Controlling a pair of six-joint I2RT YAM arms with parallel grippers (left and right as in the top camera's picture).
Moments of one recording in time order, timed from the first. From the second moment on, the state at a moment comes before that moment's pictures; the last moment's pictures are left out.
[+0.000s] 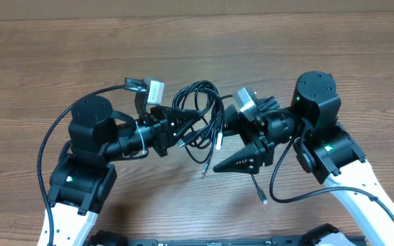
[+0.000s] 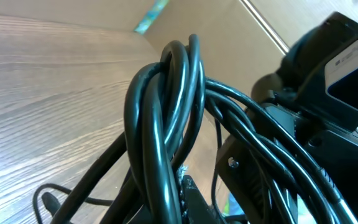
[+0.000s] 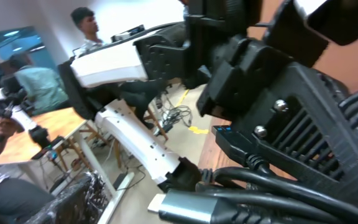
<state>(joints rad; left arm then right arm) -0.28 0.97 0.97 -0.29 0.84 -0.52 0.42 1.18 1.02 0.01 -1.45 0.15</state>
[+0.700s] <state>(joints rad) -0.30 1.02 0.97 -0.29 0.73 -0.63 0.42 1.25 1.02 0.11 -1.40 0.21</state>
